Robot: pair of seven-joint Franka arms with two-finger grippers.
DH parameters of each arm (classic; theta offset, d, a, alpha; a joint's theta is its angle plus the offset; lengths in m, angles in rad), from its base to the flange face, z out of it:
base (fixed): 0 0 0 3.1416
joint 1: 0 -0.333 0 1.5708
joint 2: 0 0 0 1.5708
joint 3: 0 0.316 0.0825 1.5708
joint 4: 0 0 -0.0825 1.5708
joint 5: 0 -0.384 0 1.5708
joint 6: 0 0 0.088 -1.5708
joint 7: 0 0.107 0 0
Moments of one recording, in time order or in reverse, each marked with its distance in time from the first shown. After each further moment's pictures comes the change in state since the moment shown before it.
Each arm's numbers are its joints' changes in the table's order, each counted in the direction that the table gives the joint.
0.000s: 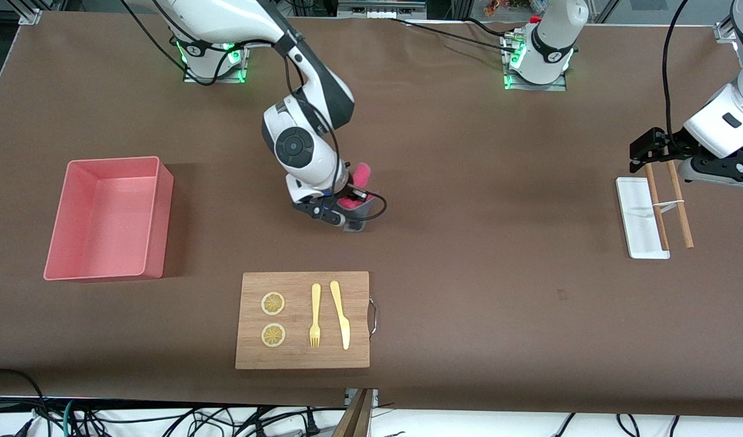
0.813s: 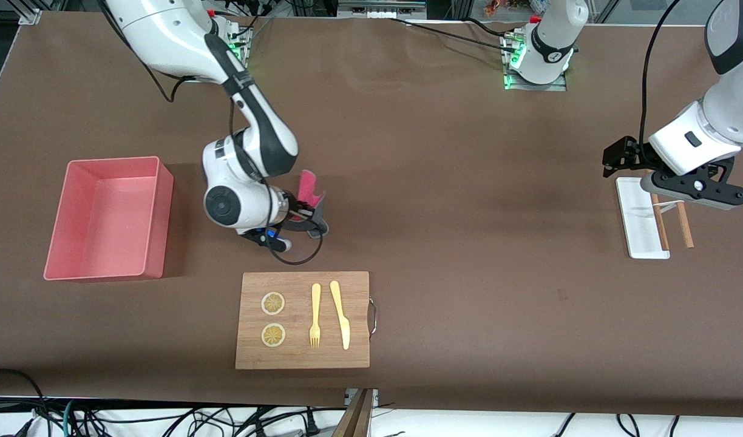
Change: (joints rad) left arm 0.019 0.091 -0.056 0.112 0.012 0.119 0.000; right arm 0.261 0.027 -0.017 -0.083 -0.032 0.184 -0.419
